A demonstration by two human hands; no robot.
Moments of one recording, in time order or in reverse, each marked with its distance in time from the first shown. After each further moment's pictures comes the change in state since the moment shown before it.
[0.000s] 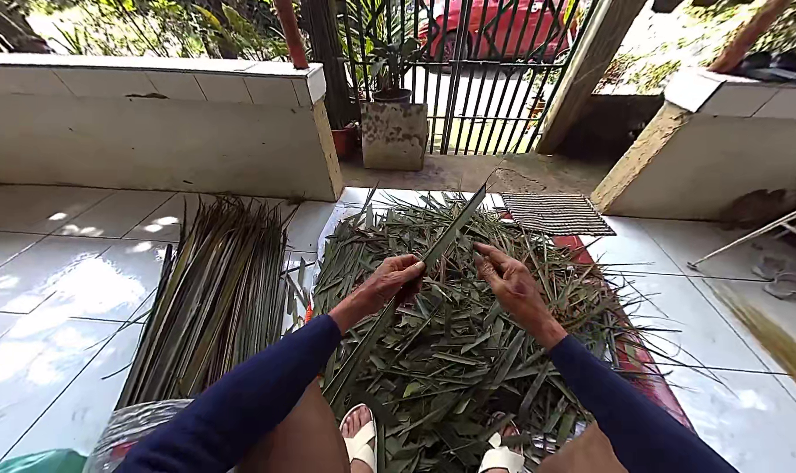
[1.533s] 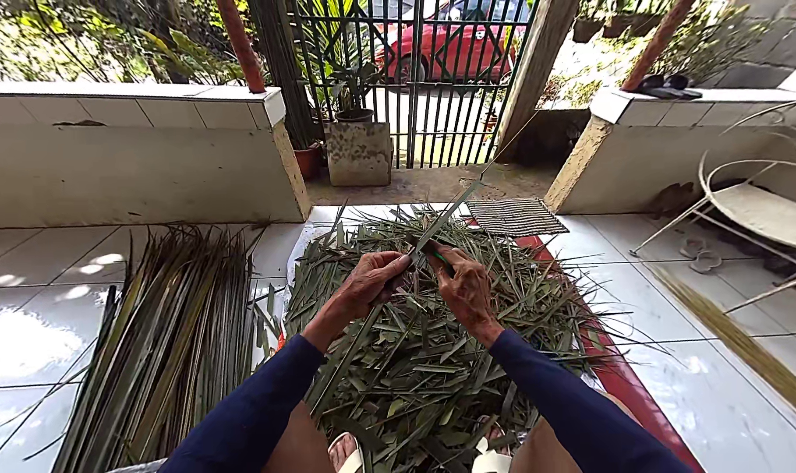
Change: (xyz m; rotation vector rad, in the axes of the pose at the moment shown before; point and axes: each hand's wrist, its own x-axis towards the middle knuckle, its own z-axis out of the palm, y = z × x) left_hand 0.006 0.056 0.026 -0.057 -0.003 0.053; right_hand 0.003 -0.031 0.028 -0.425 0.367 -0.085
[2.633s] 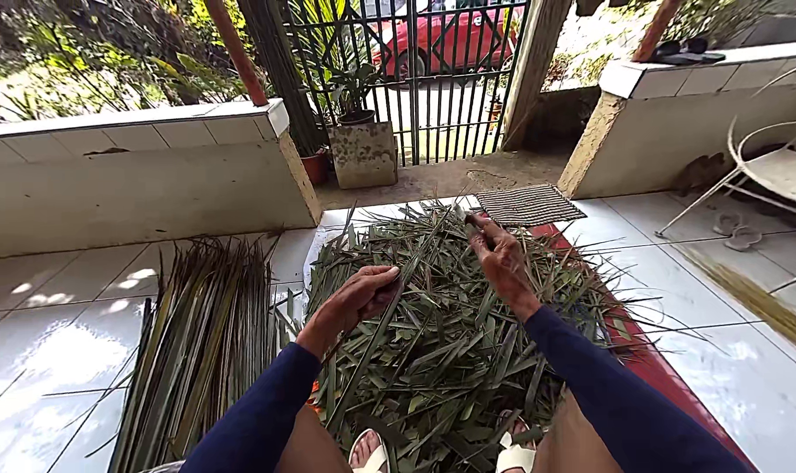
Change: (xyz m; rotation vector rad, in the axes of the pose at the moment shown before) left_hand -0.021 -0.003 -0.028 -0.037 -0.142 -0.241; right_hand 0.025 0.038 -0.030 0.345 0.004 0.110
